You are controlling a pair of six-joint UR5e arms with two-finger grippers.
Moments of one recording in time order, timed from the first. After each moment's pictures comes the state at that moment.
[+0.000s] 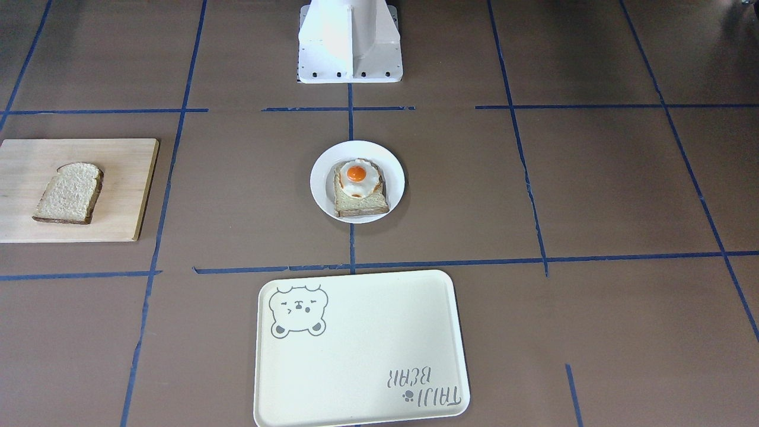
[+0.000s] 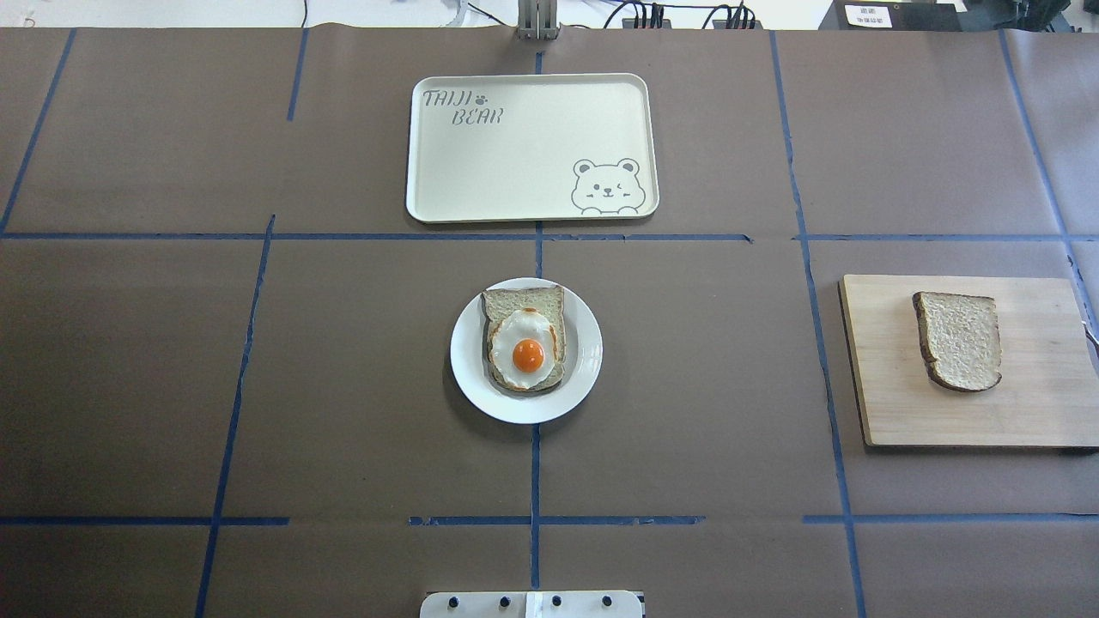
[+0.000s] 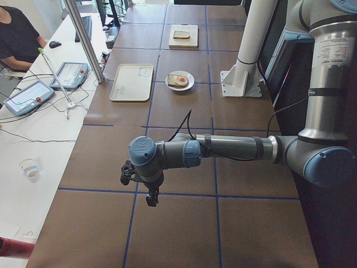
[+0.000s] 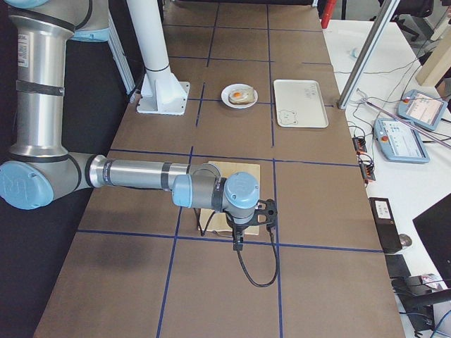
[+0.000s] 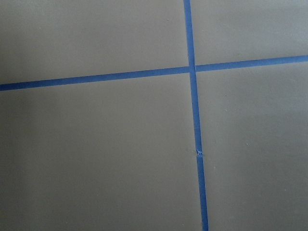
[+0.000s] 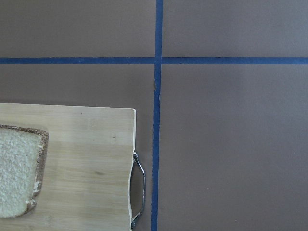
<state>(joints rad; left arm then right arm) -1.62 -1.57 -1.61 -1.44 -2.35 0.20 1.62 -1.70 1.69 -1.60 2.41 -0.07</state>
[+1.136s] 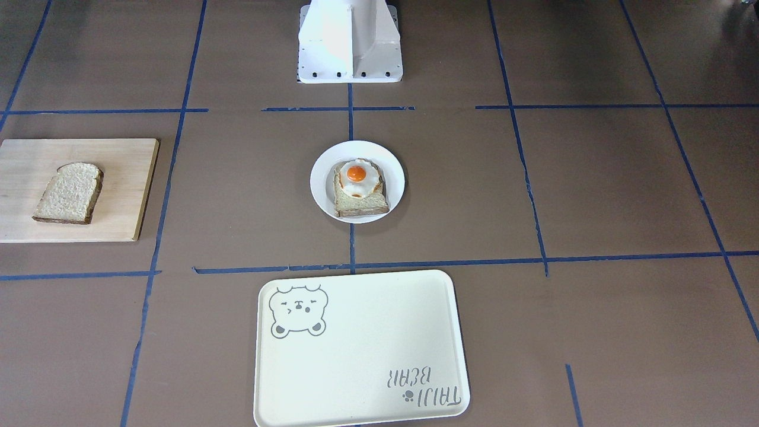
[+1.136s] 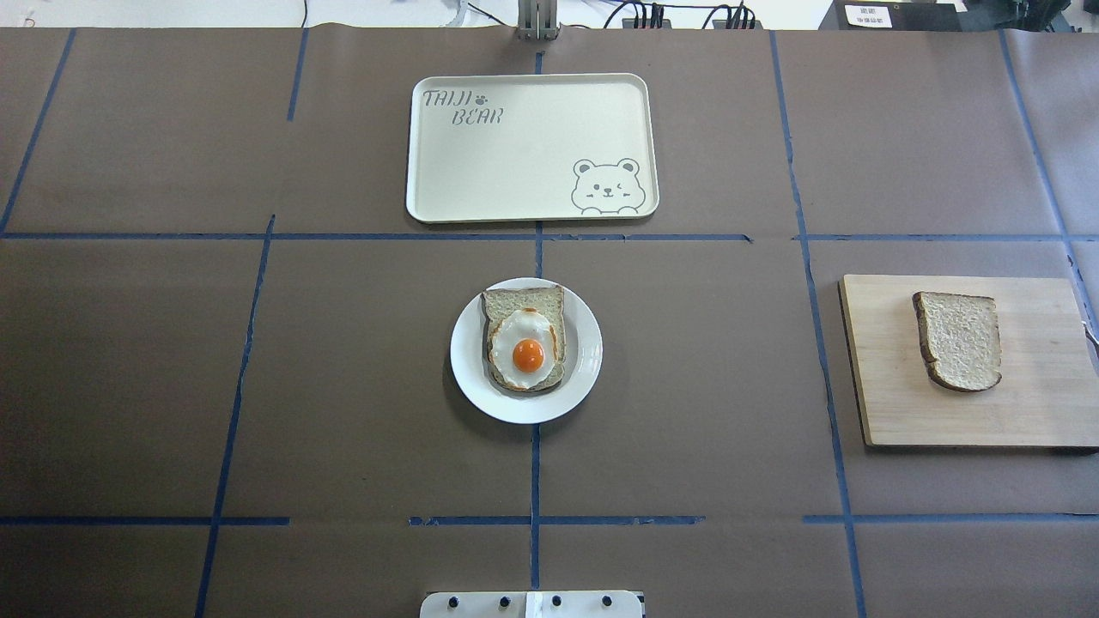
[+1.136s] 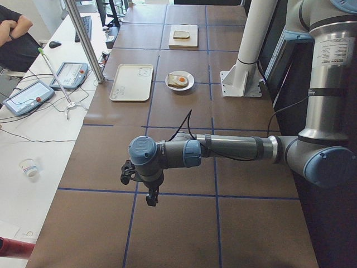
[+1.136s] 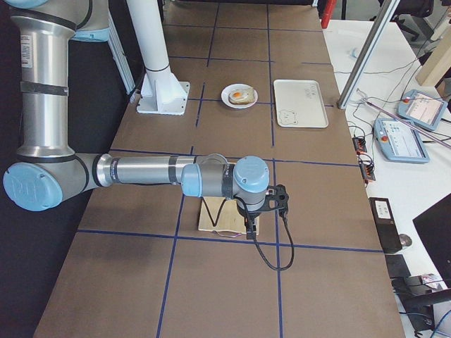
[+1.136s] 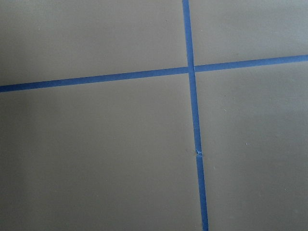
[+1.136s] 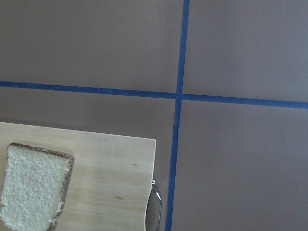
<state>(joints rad) -1.62 -1.56 -1.61 -1.45 -2.35 0.20 1.62 -1.64 1.72 -1.59 2.42 -0.07</state>
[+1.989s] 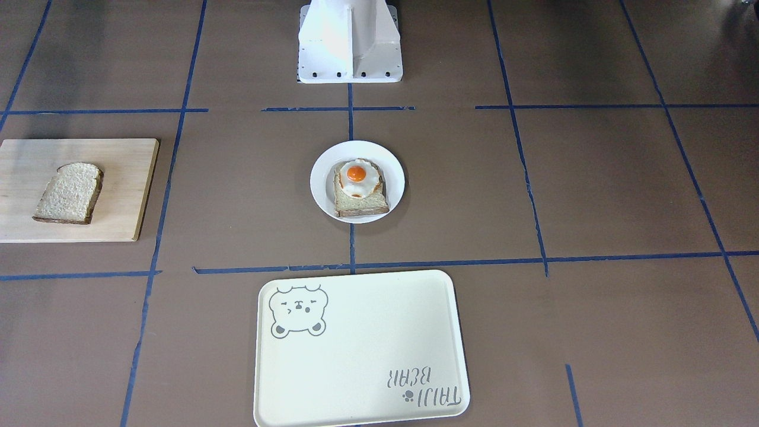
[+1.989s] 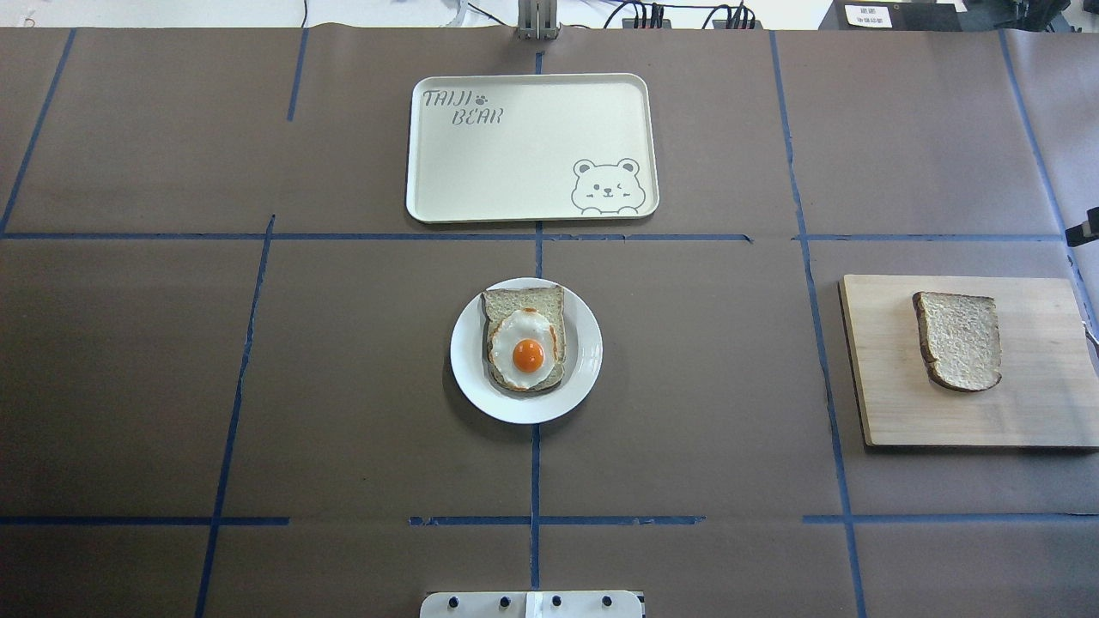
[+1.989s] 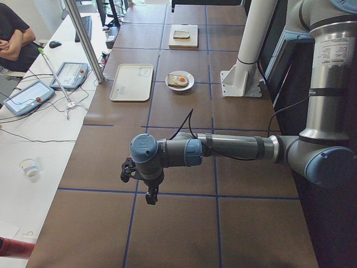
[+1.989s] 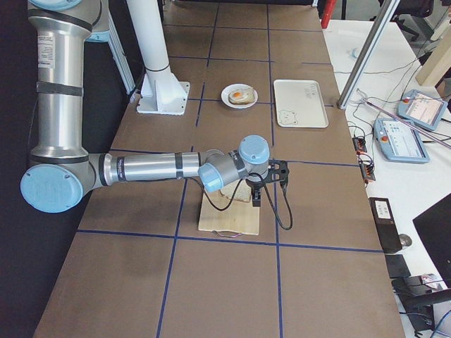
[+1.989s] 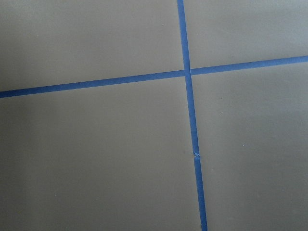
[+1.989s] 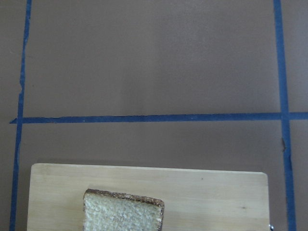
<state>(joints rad) -1.62 -1.56 -1.63 -1.46 -2.35 0.20 1.32 -1.65 1.70 -1.12 2.40 0.56</state>
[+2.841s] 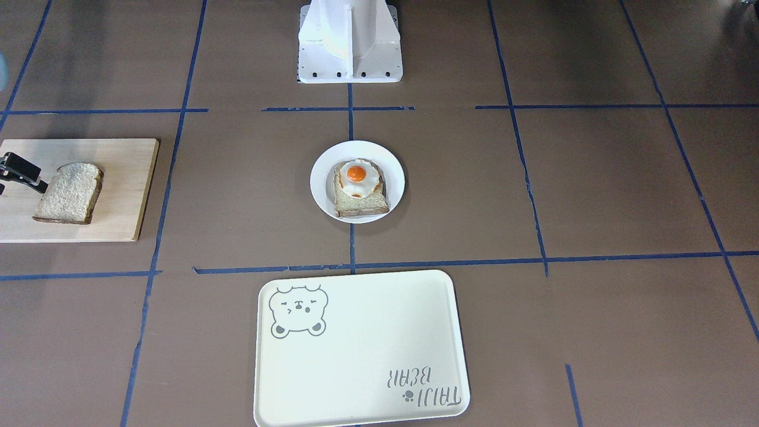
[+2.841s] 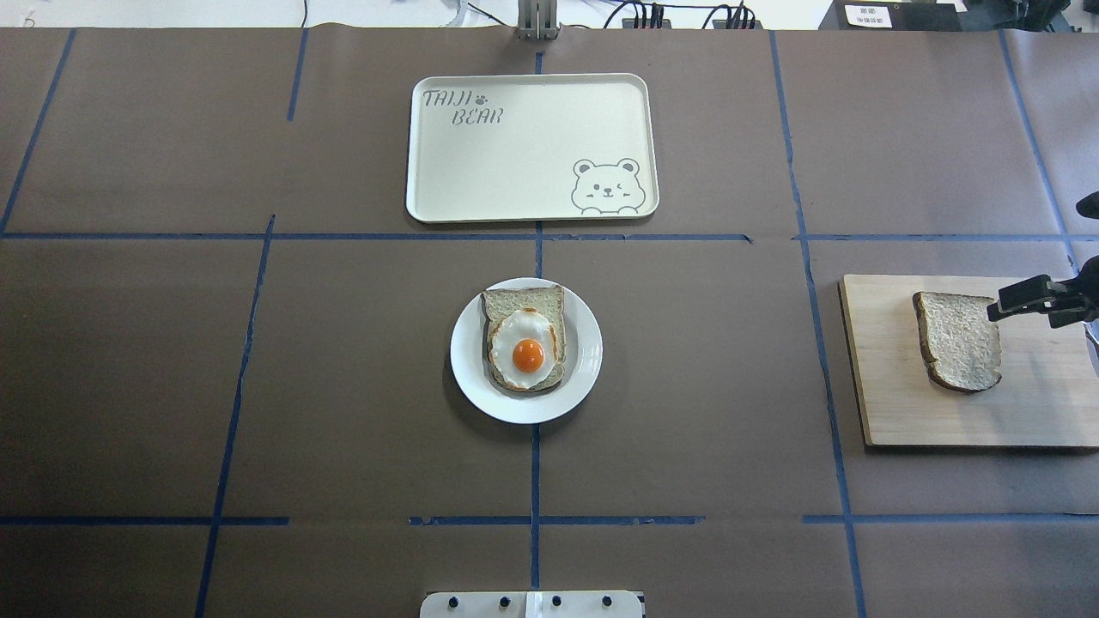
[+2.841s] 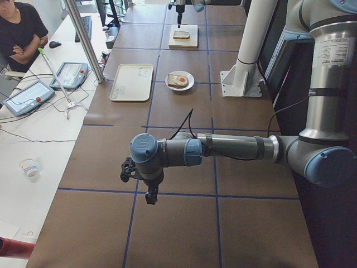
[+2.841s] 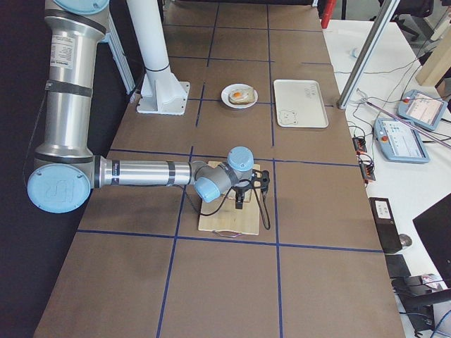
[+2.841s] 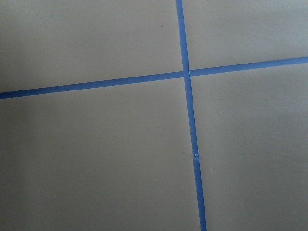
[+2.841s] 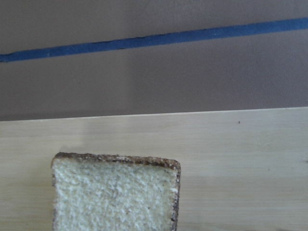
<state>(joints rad) -1.62 -1.56 -1.63 -1.46 -2.35 0.20 1.09 -1.71 1.61 -0.90 2.30 0.79</state>
